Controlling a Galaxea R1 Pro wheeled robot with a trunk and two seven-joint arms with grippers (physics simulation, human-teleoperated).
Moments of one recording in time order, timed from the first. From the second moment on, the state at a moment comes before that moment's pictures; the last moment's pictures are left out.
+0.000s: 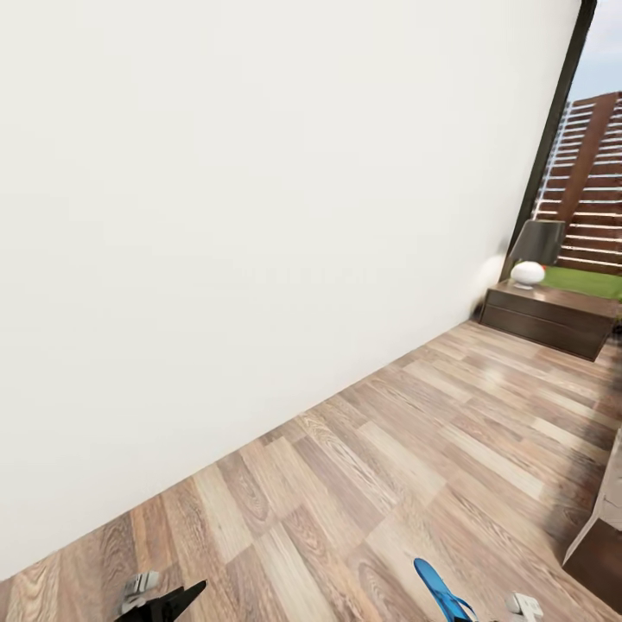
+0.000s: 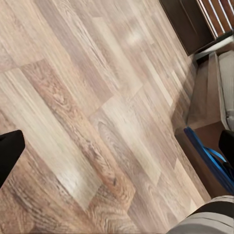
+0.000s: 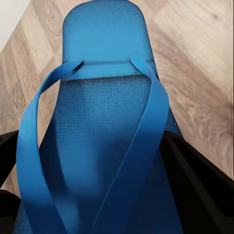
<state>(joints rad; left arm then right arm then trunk) -0.03 0.22 0.14 -0.90 0.49 0.31 -0.90 -0.39 -0.37 0.00 -0.14 -0.30 0.08 0.97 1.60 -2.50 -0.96</state>
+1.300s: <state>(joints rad) -0.03 0.22 0.14 -0.90 0.49 0.29 -0.90 -0.39 -0.37 0.00 -0.14 -0.30 0.08 0.97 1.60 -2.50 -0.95</state>
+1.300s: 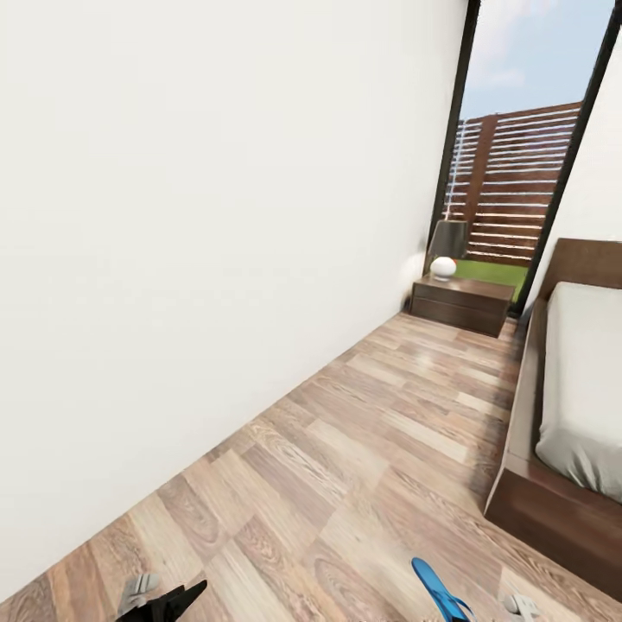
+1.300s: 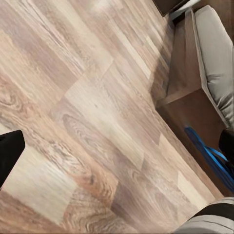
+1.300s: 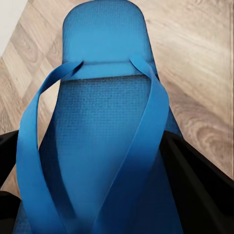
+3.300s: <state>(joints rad) -0.03 0.05 0.10 -0.82 0.14 0.13 -0.56 -0.39 -0.37 0.00 -0.09 -0.31 -0.03 0.74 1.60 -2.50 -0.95</state>
